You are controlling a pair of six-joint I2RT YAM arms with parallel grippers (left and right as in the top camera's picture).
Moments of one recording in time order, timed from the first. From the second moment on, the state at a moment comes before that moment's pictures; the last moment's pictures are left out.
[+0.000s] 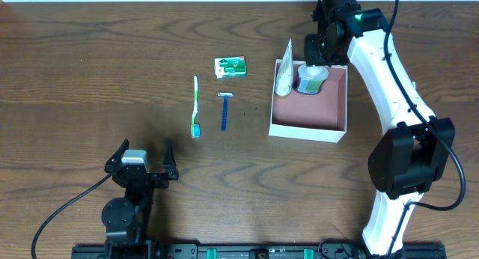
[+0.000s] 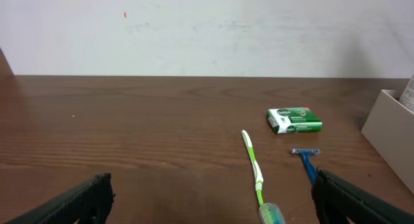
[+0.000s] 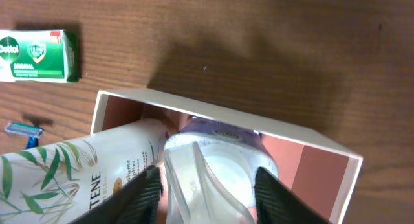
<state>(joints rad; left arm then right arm) 0.04 0.01 0.02 -0.11 0.09 -0.04 0.22 2.07 1.93 -1.05 -0.05 0.17</state>
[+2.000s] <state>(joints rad) 0.04 0.01 0.02 -0.11 0.09 -0.04 -0.27 1.97 2.11 -1.41 0.14 0.03</state>
